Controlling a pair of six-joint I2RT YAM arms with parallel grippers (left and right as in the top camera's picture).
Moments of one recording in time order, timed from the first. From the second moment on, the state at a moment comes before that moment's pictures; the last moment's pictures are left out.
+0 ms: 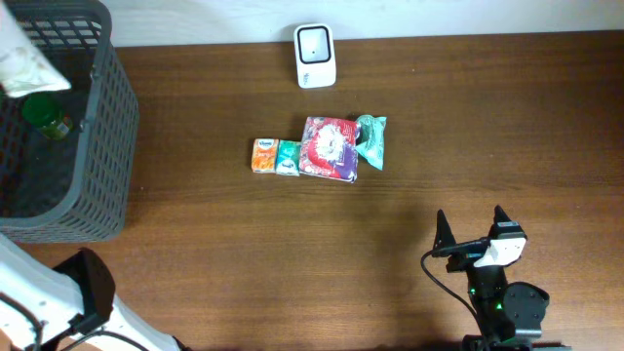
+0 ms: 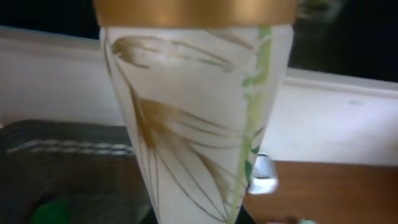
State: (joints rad) left arm 0.53 2.00 3.12 -1.47 0.67 0.00; right arm -0.08 0.01 0.01 -0.06 -0.14 0.05
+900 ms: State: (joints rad) left arm -0.08 2.01 1.94 -1.15 0.16 -0.01; right arm -0.08 0.01 0.01 -0.06 -0.14 0.05
